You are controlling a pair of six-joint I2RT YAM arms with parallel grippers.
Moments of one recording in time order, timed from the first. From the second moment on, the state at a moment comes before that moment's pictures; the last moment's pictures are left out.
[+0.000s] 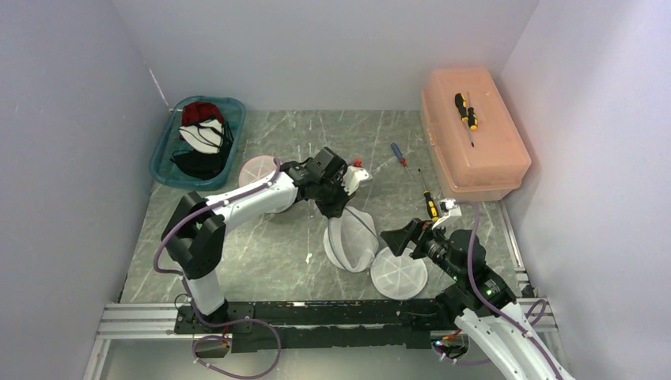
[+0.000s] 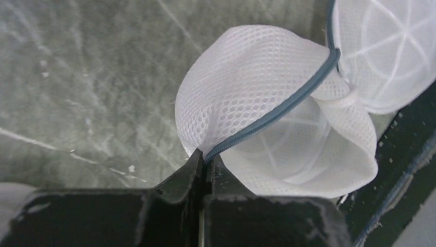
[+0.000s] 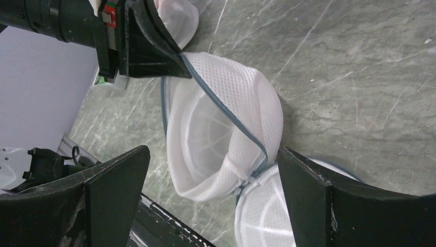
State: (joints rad) left arm -0.80 1.76 1.38 -0.60 0.31 0.19; right arm 0.53 0.23 0.37 -0.42 -0.08 0.63
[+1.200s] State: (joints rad) left arm -0.80 1.27 0.88 -0.38 -0.25 -0.67; right arm 0.53 0.93 0.36 -0.27 0.24 0.84
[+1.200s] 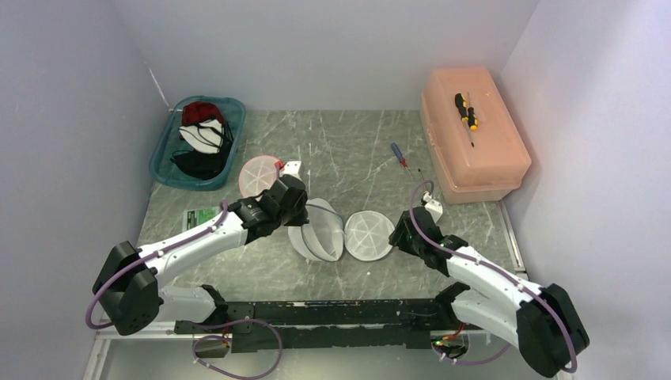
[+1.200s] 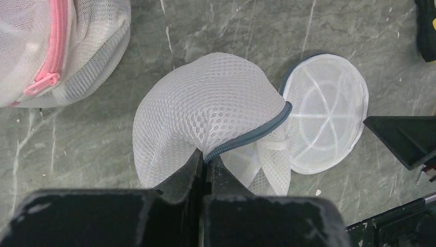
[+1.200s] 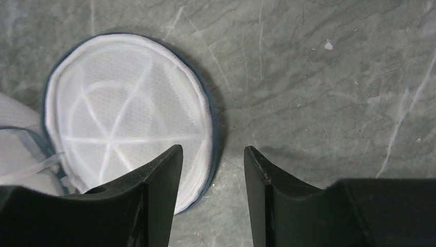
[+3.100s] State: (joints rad) left arm -0.73 1.35 1.36 -0.44 0.04 -0.63; right arm 0.54 0.70 1.14 -0.54 0.35 0.51
